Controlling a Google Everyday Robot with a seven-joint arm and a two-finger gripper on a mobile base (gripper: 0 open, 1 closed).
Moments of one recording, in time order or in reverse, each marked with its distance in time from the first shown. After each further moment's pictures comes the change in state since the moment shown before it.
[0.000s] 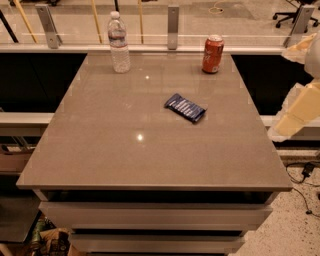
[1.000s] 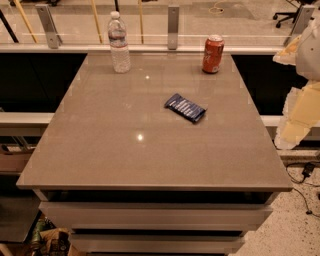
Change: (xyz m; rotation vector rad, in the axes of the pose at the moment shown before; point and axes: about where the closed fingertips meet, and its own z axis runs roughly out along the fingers) arm -0.001 0.014 -0.004 -0.063 0.139 -0.107
